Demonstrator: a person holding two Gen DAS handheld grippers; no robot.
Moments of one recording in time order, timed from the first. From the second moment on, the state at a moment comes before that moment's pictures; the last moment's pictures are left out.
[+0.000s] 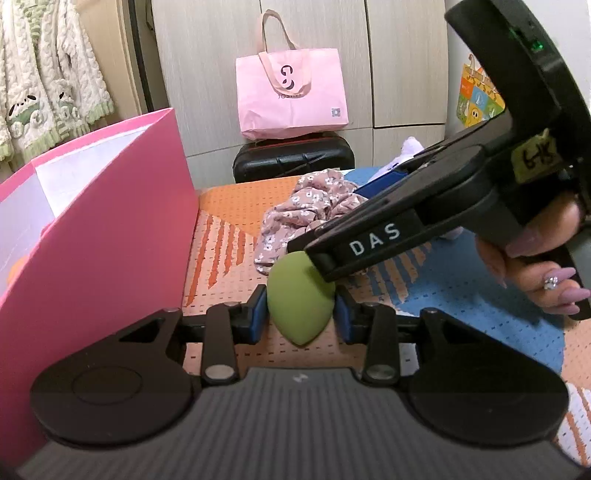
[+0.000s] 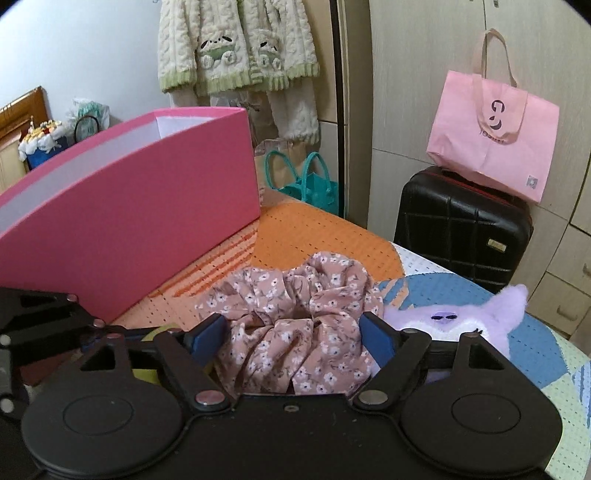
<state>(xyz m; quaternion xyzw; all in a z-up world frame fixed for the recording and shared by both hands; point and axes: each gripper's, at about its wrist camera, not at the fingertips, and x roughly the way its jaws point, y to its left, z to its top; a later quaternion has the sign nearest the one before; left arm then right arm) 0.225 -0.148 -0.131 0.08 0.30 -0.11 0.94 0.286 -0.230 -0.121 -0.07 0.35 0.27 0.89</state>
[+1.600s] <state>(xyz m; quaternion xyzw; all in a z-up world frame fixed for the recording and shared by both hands) 0.137 -0.109 -0.102 0.02 0.32 -0.21 0.92 0.119 -0.236 -0.080 -0.06 0.32 0.18 0.93</state>
